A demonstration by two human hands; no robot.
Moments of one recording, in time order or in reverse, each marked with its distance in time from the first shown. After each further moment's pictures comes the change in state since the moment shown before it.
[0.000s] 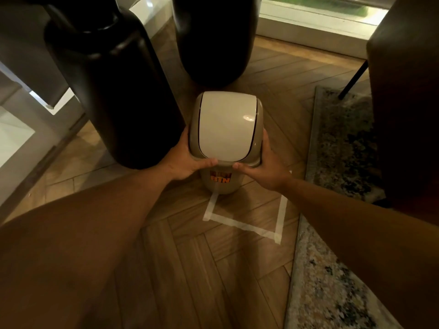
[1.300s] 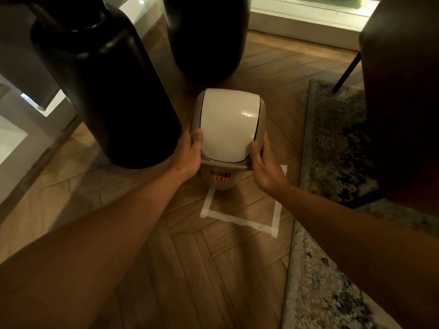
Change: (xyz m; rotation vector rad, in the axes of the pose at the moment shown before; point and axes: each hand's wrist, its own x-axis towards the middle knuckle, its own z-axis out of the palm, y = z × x) left_hand -0.014 0.038 0.034 -0.123 0.200 -0.010; right_hand -0.030 -0.016 0.008 0.158 0.156 0.094
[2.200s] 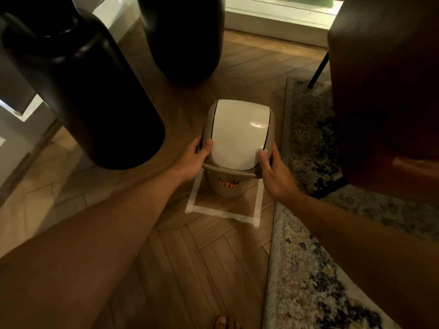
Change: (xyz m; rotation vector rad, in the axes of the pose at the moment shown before) left_hand -0.022 0.031 0.040 -0.116 -0.344 -0.183; right_hand -0.060 0.000 -0.071 -0.196 0.107 0.187
